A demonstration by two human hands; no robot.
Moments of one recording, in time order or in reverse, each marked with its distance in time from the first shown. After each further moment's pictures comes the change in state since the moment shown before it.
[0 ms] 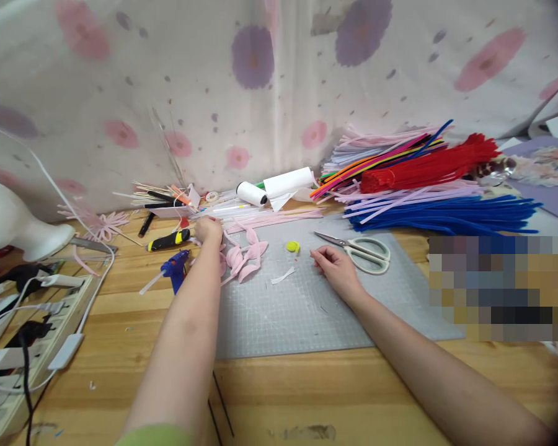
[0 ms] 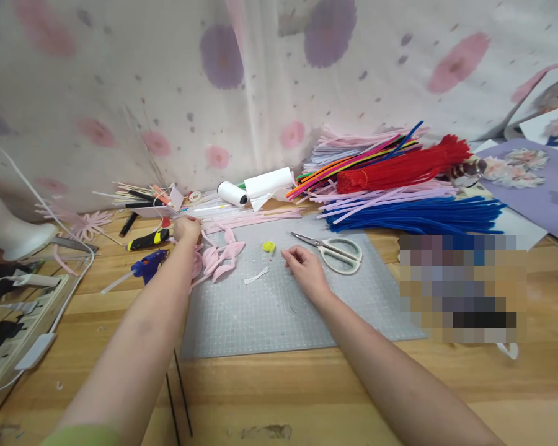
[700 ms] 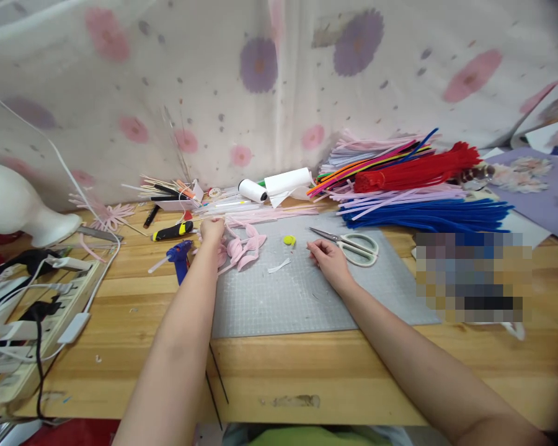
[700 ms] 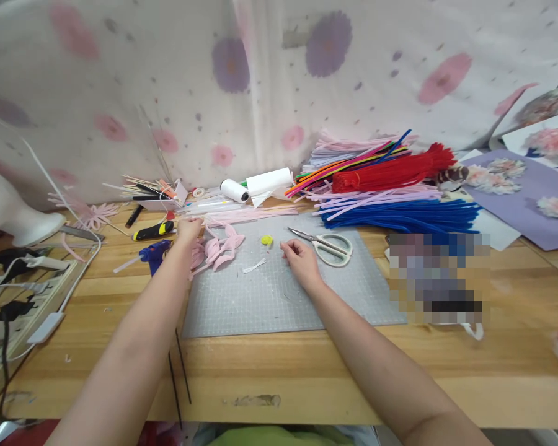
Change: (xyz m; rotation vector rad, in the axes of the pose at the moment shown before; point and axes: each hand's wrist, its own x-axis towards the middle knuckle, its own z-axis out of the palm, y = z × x) left_hand -0.050 0.002 -0.029 -0.555 -0.197 -0.207; right_hand 0.001 0.000 0.000 0.047 0.033 0.005
